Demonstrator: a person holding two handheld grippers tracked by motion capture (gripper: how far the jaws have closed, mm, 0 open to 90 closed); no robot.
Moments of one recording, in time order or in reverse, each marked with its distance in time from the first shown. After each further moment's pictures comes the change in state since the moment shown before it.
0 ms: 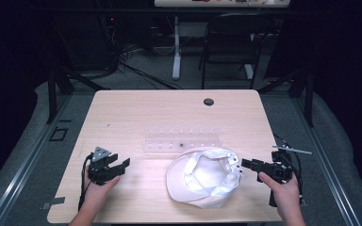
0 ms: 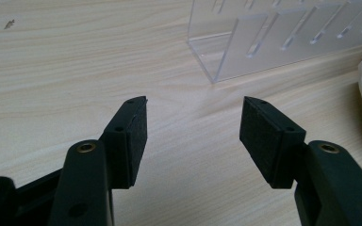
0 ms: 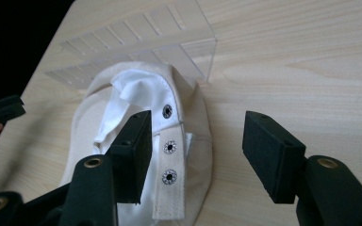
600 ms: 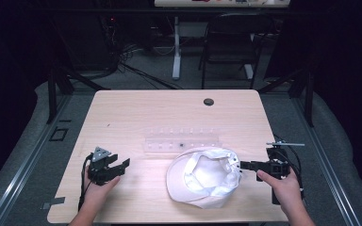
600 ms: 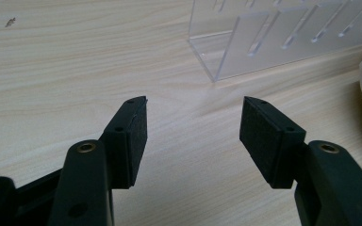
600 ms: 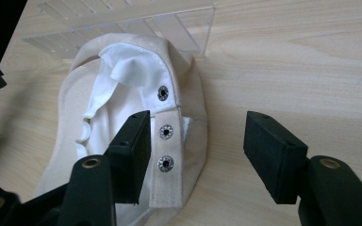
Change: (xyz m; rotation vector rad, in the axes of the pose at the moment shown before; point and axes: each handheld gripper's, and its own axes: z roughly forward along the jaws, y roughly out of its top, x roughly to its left) left arm 0.000 0.000 0.000 0.002 0.004 -0.004; right arm 0.005 0.013 0.005 0.146 -0.030 -0.019
